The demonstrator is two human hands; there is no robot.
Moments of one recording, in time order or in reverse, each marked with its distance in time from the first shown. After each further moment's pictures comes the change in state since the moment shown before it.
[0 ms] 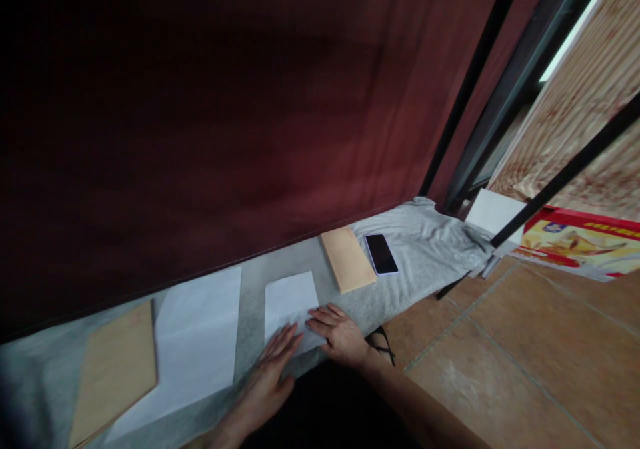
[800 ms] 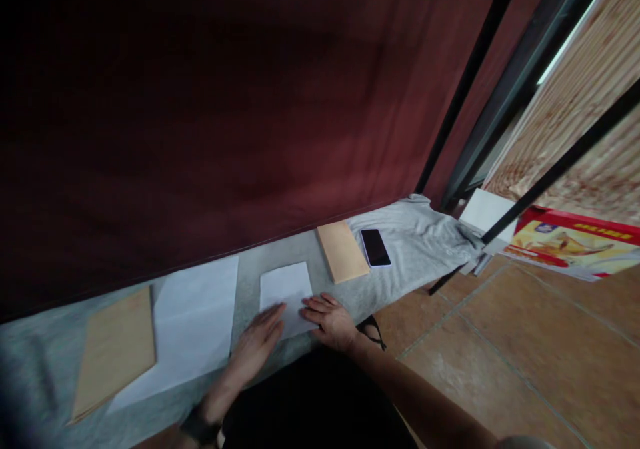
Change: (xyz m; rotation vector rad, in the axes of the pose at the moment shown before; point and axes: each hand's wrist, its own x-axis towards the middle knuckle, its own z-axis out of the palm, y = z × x) left_hand 0.028 -0.001 -0.021 0.098 0.011 -0.177; right_hand 0.002 0.004 0.002 -0.030 -0.035 0.000
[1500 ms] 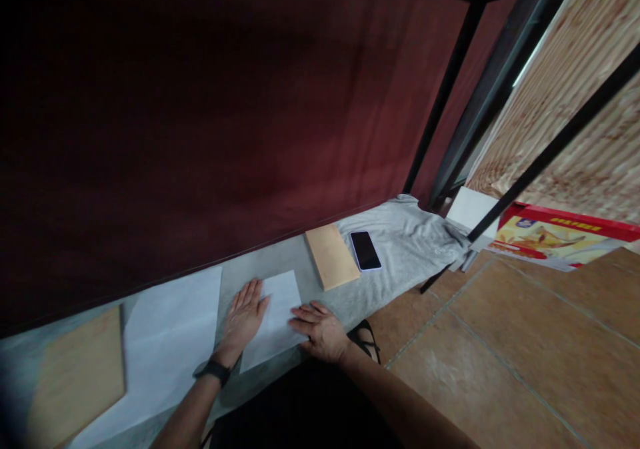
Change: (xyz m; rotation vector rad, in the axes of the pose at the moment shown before) left_hand 0.074 -0.058 0.029 0.100 0.253 -0.149; right_hand -0.001 0.001 0.006 0.041 0.051 -0.009
